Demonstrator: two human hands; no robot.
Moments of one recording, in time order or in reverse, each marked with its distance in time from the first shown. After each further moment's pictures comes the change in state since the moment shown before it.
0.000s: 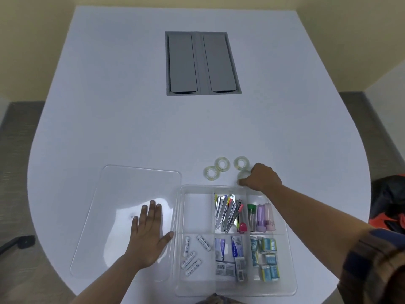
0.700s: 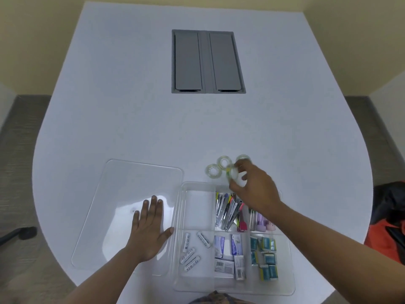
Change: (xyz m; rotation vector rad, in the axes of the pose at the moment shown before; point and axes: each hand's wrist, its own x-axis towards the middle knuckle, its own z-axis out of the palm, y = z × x) left_hand -0.001 0.000 0.001 -0.003 0.008 0.003; right_hand -0.075 -0.010 0.006 0.186 0.250 -0.533
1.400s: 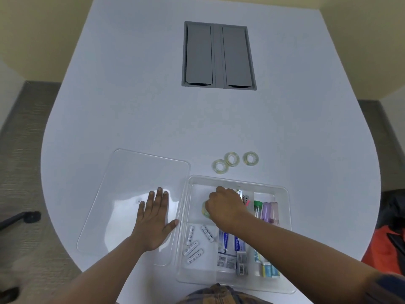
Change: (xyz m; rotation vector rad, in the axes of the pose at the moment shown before) left_hand 0.001 -0.002 0.003 -0.005 0.041 0.018; right_hand -0.023 -0.050 0.069 -0.789 -0.567 -0.485
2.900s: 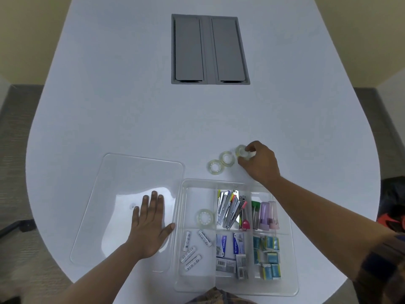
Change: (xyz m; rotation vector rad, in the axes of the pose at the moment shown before) left_hand 0.005 0.007 -0.007 0.048 -0.090 -0.040; right_hand 0.020 0.139 0.004 0.944 0.566 0.696
